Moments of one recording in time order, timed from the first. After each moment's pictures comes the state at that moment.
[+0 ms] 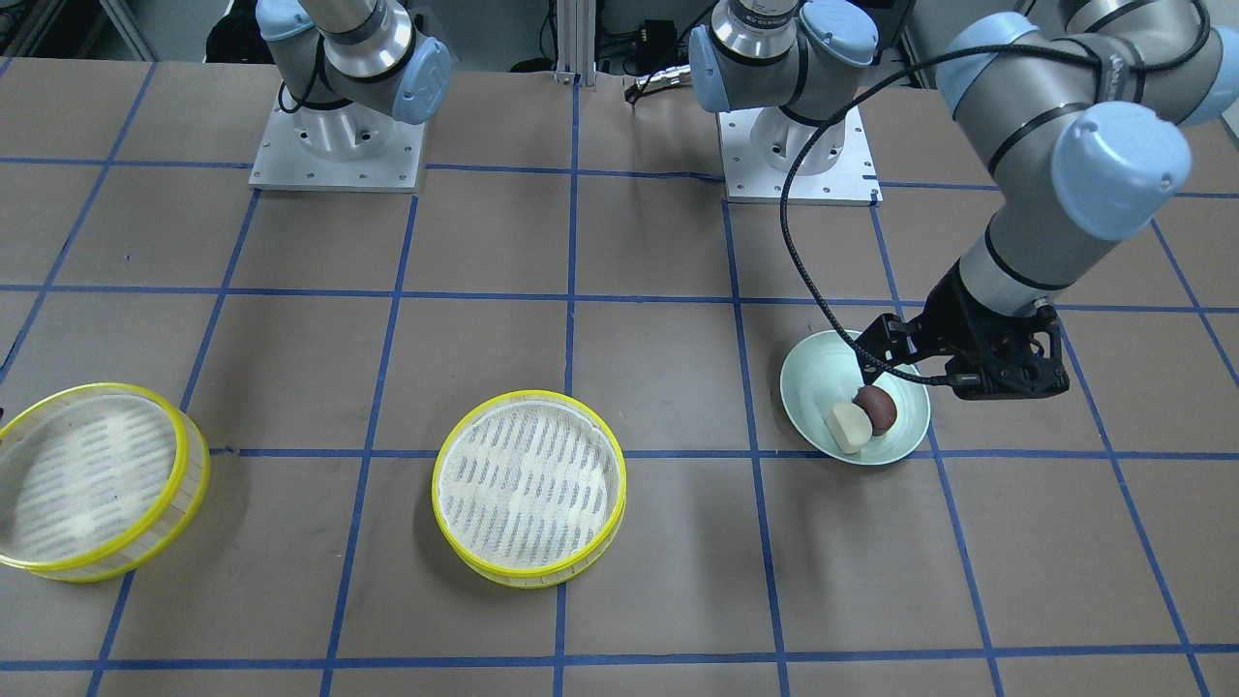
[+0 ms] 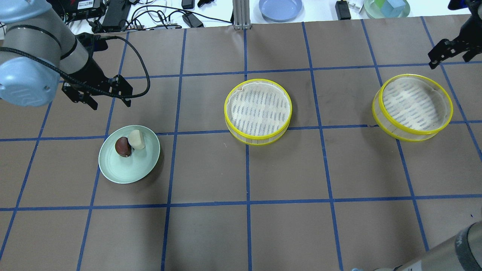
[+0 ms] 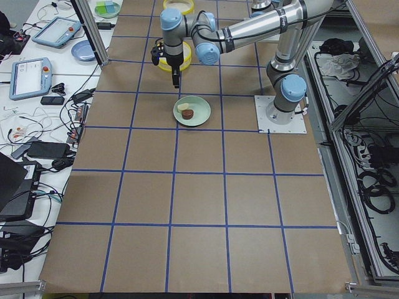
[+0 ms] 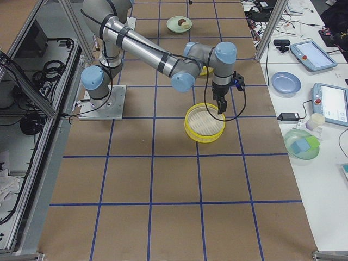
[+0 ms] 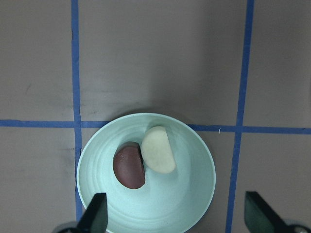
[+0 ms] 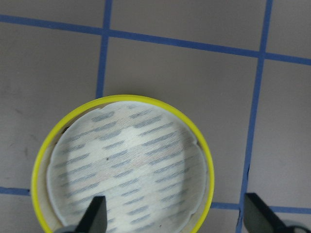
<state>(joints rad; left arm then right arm) -1.36 -1.73 -1.76 -1.26 1.57 0.16 1.06 -1.20 1.51 -2.01 -1.60 -0.63</state>
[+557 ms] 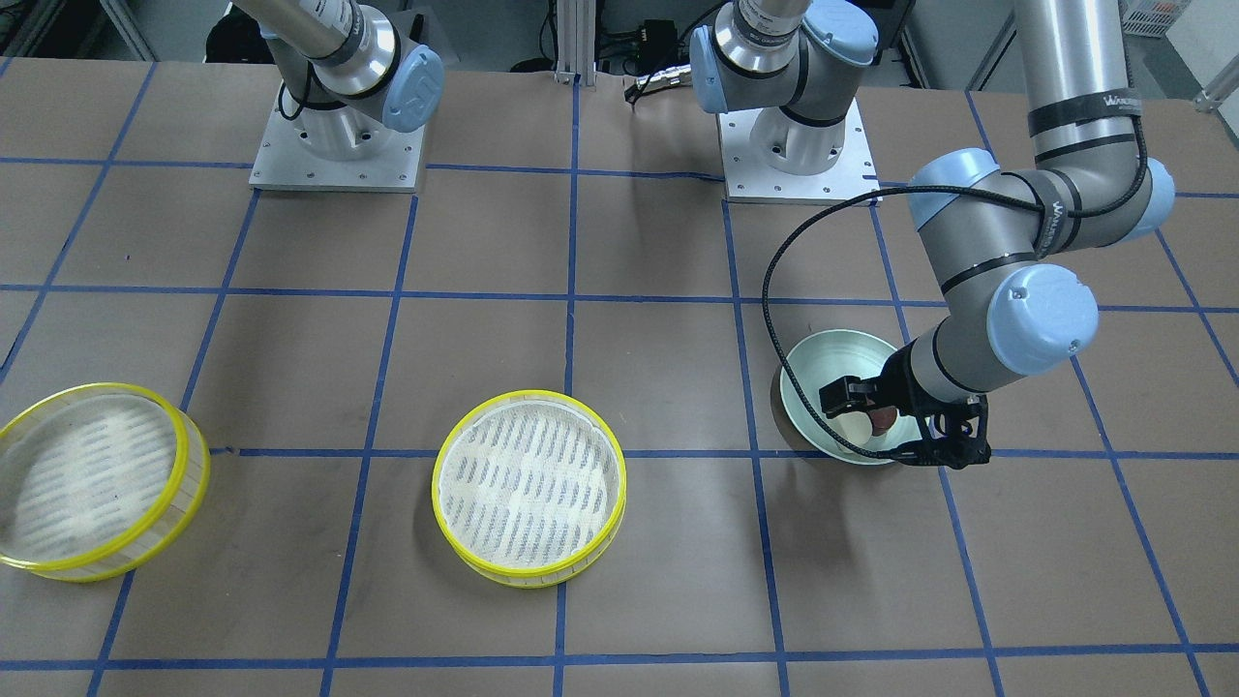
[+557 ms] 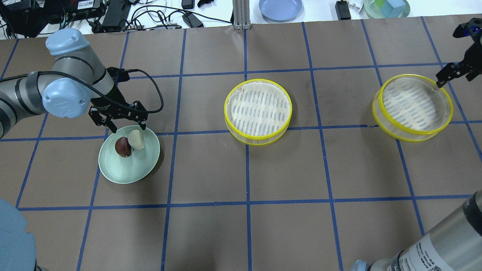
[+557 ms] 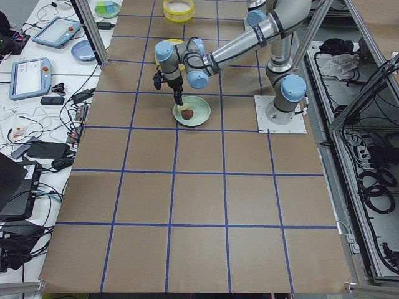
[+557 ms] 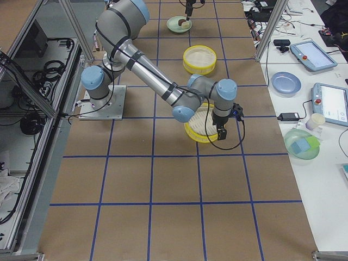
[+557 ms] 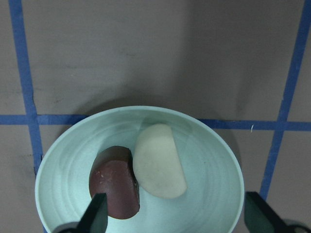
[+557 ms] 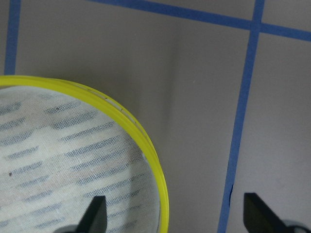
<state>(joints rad) -1.36 -1.91 -1.80 -1.22 1.57 0.16 0.98 -1.05 1.52 -2.13 -1.60 -0.75</state>
